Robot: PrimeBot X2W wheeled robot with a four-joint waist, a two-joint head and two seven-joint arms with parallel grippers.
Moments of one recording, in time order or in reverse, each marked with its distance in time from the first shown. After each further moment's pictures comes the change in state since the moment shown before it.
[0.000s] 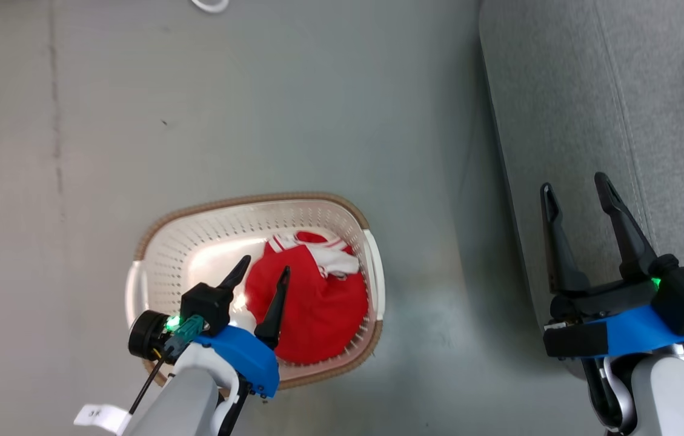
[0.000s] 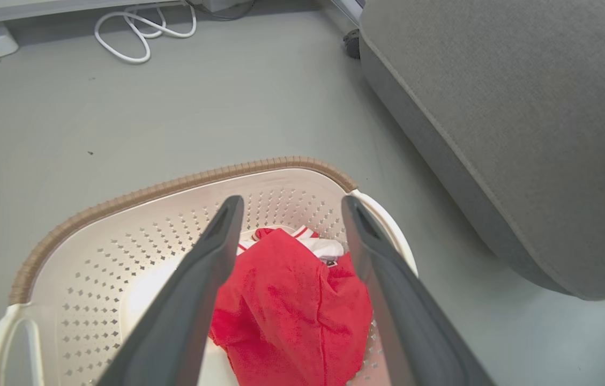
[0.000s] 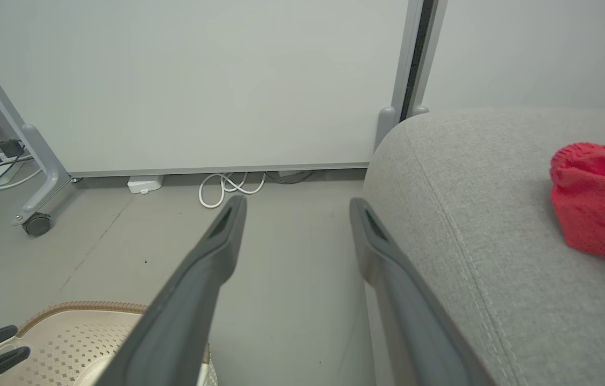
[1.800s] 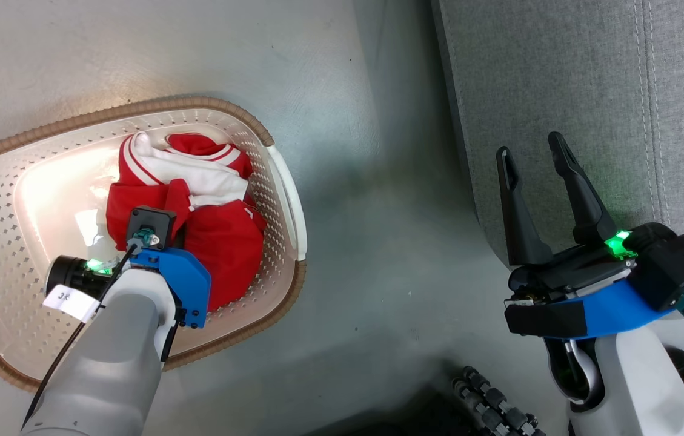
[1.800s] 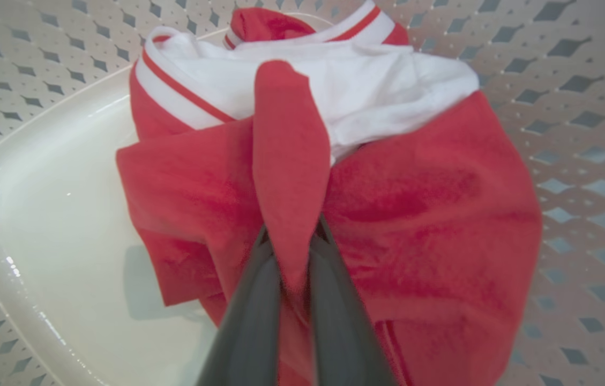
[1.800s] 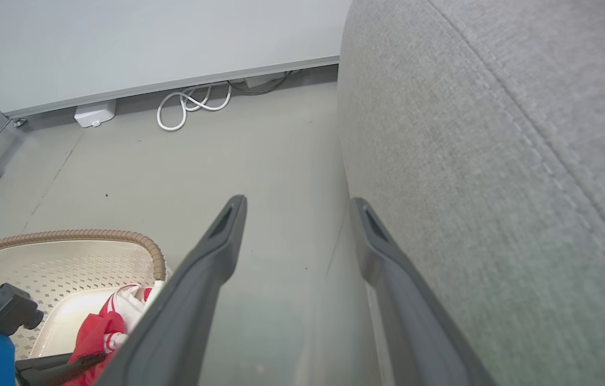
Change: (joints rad) left arm -0.423 0.053 -0.232 0.591 -0.163 0.113 0.077; right arm -0.125 0.000 0.137 0.045 0.143 0.000 -0.088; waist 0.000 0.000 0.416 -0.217
